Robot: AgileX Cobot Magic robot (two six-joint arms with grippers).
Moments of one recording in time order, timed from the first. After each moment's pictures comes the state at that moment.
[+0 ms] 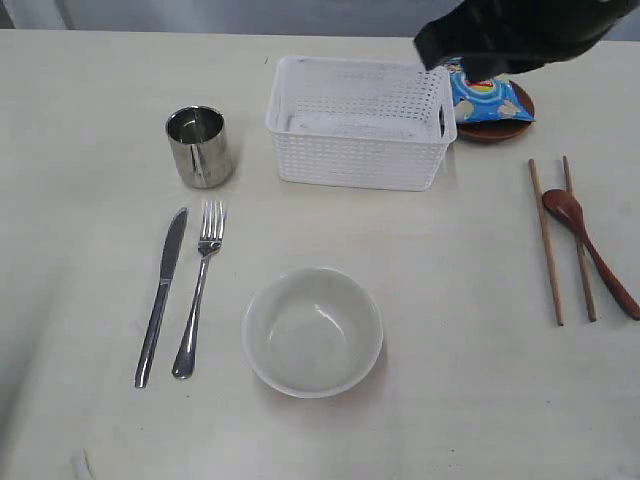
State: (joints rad) left arm -0.15 0.00 0.00 -0.03 0.35 -0.09; right arm 0.52 1.36 -1.22 -0.06 0.95 0.05
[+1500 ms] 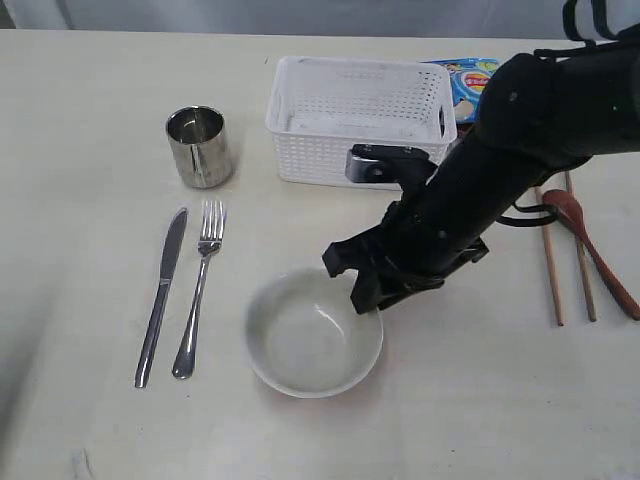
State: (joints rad) left arm -0.15 0.00 0.00 -0.03 0.35 -0.09; right arm 0.54 1.75 -0.88 0.62 0.75 -0.34
